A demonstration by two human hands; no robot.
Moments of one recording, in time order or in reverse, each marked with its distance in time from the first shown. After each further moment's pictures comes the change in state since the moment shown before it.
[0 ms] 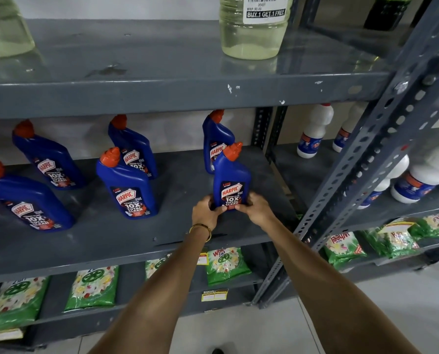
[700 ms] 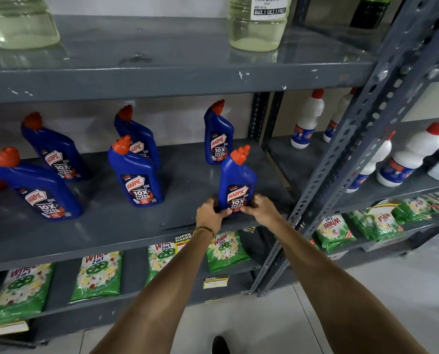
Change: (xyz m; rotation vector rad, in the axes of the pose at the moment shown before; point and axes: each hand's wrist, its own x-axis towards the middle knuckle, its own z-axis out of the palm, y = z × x) left_hand -0.048 -0.016 -0.010 0.036 -0.072 0.003; right_hand -0.058 0.013 0.004 -0.033 0.023 -0.017
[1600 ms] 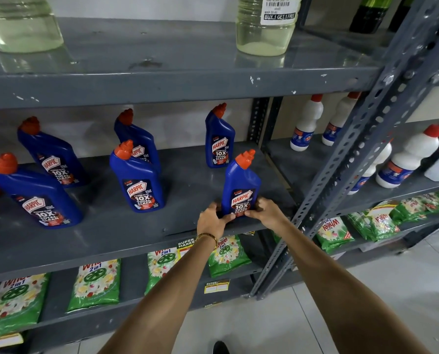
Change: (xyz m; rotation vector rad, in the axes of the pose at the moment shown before) left_hand -0.001 -0.007 -0.004 0.022 -0.044 0.044; right_hand 0.003 0.005 -0.002 0.055 -0.025 0.015
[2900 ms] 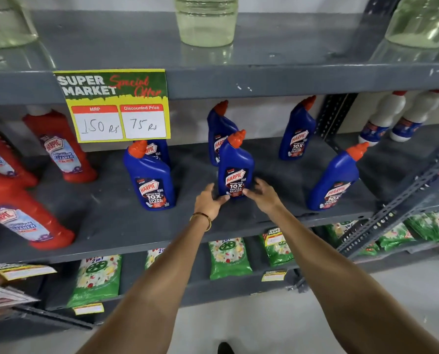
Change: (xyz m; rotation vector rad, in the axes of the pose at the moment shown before) left_hand 0.025 -0.107 -0.217 -0.060 0.017 -0.071; right_hand 0.015 -0.114 0.212 0.060 0.055 0.029
